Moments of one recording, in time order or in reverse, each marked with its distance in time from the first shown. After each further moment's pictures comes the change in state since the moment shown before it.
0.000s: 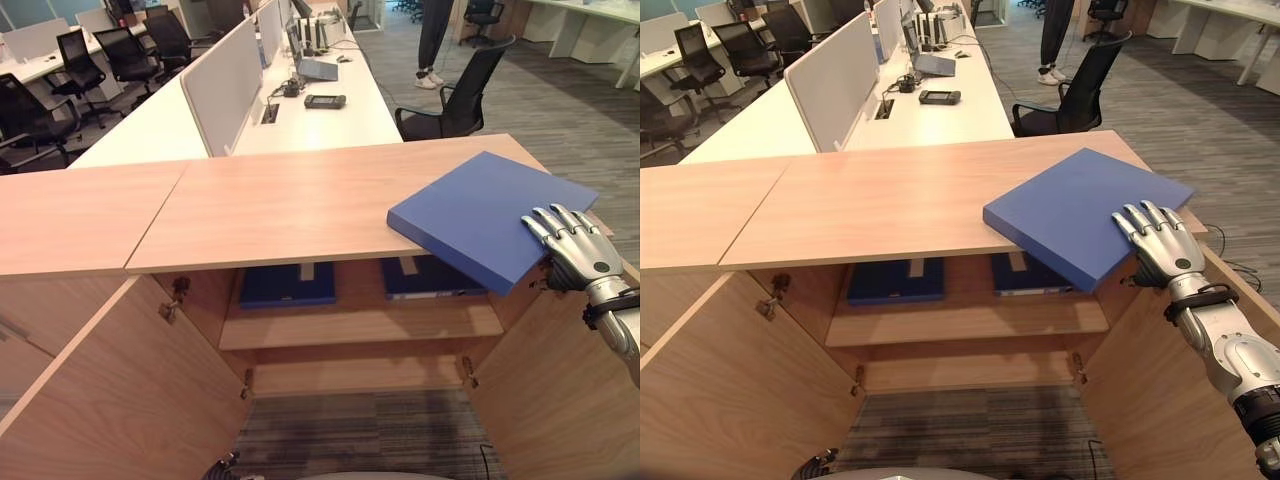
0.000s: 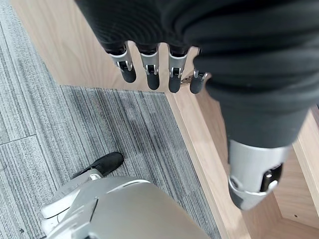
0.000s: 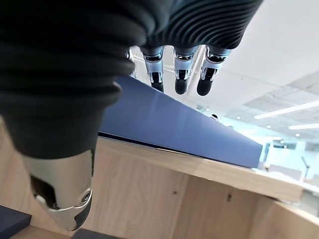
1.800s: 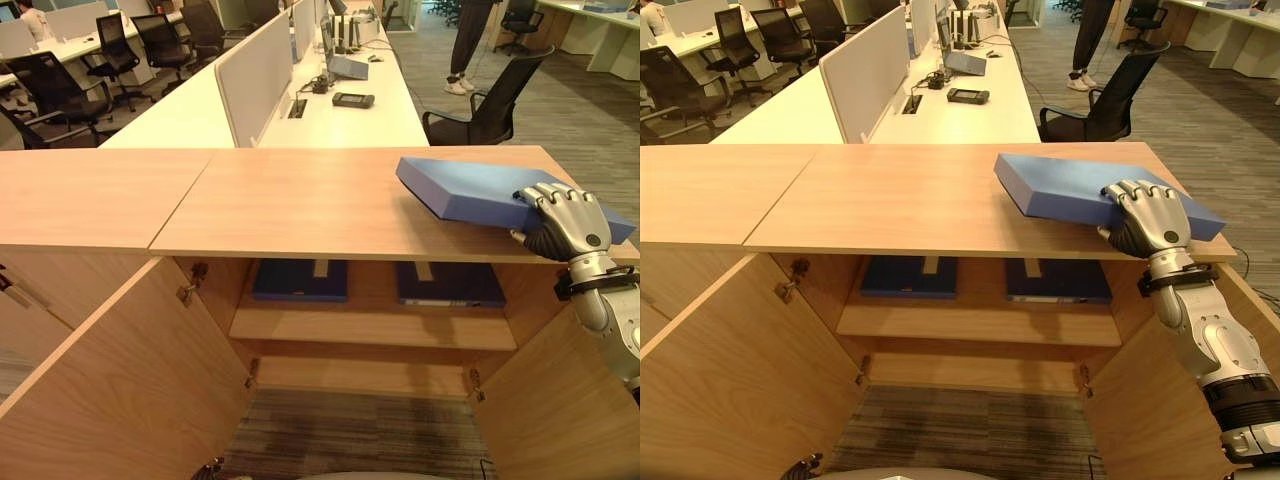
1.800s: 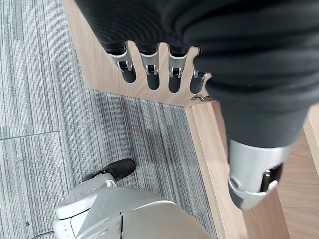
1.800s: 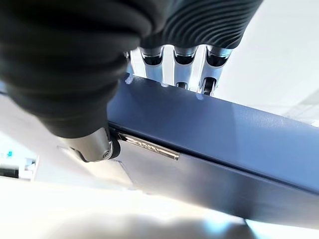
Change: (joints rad) left arm -0.034 0.005 0.034 0.075 -0.014 0.026 0.040; right arm -0.058 0.129 -0.153 -0.220 0.110 0.006 -0.016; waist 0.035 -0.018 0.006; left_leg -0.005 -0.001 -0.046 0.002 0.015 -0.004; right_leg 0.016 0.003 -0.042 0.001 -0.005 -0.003
